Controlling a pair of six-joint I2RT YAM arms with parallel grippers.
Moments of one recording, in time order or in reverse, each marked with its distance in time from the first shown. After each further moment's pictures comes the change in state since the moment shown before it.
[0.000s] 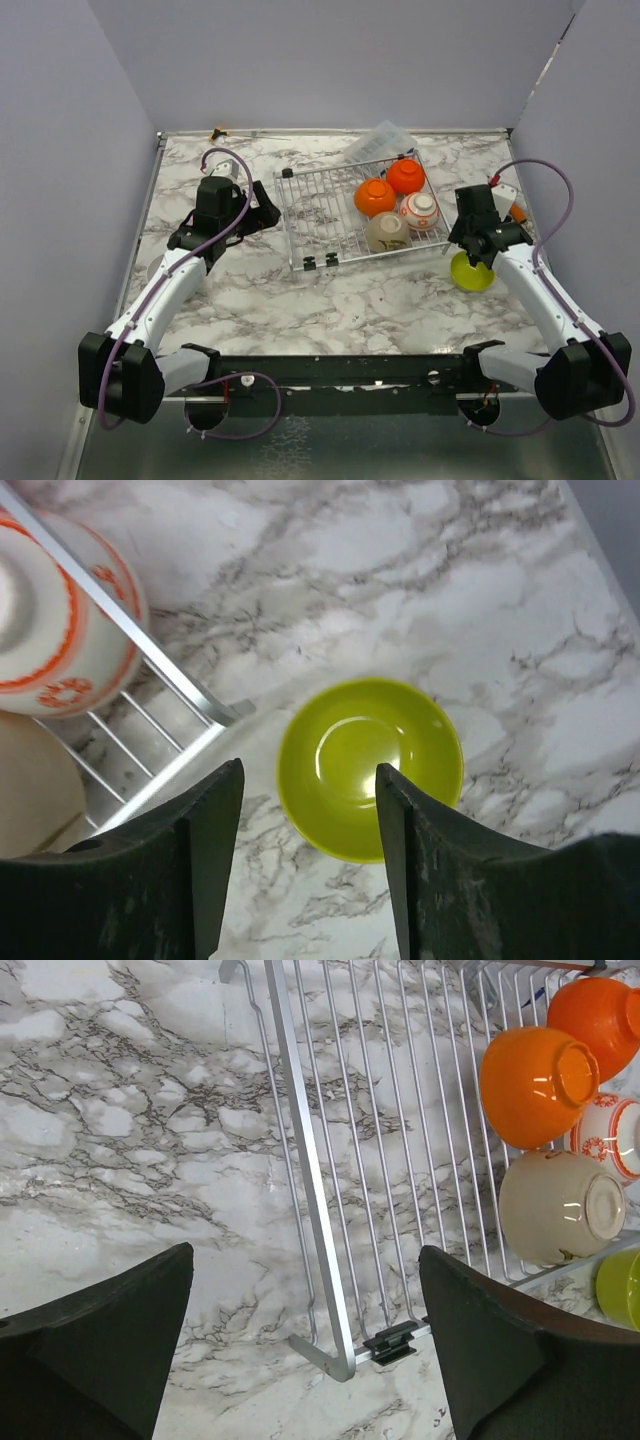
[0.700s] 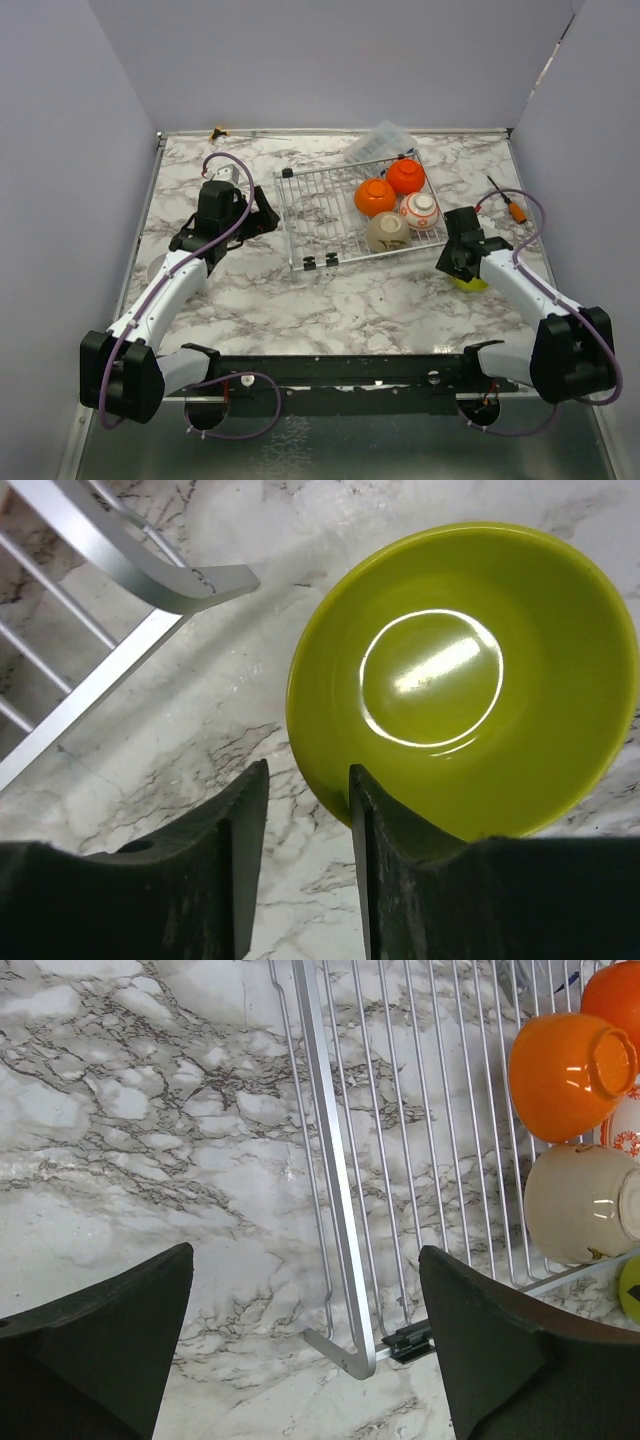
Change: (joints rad) left arm 0.000 0.000 -0.037 0.003 -0.028 0.006; right arm -0.043 0.032 -0.262 0.100 -0.260 0.095
